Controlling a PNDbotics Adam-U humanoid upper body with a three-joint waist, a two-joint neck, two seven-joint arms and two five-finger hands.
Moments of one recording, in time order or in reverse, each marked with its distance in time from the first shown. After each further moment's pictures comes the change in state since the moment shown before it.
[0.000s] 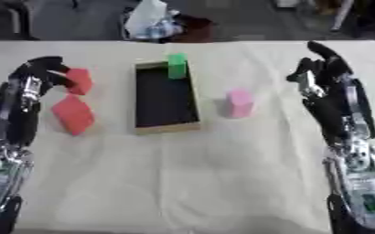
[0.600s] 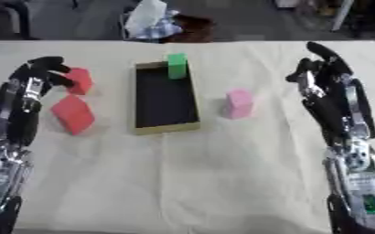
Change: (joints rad) left arm -0.001 0.005 0.000 0.000 -0.010 0.000 -0.011; right arm 0.002 0.000 0.000 0.000 0.000 -0.002 0.005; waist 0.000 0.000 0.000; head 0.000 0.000
